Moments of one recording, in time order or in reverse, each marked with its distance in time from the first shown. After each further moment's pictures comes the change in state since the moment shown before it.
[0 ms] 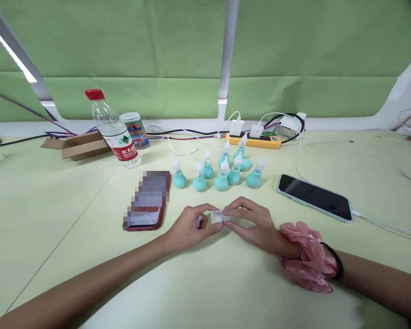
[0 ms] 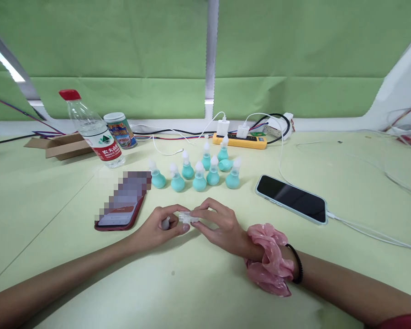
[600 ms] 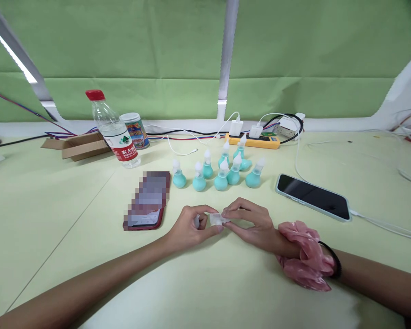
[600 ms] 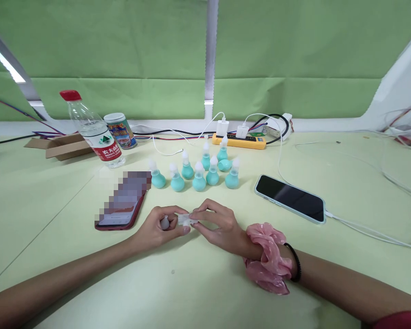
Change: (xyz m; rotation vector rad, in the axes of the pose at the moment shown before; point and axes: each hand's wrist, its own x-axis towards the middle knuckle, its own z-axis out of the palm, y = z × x) left_hand -0.001 0.000 0.003 -0.085 0.062 0.015; right_hand 0.000 -0.001 0.001 0.038 0.028 -0.028
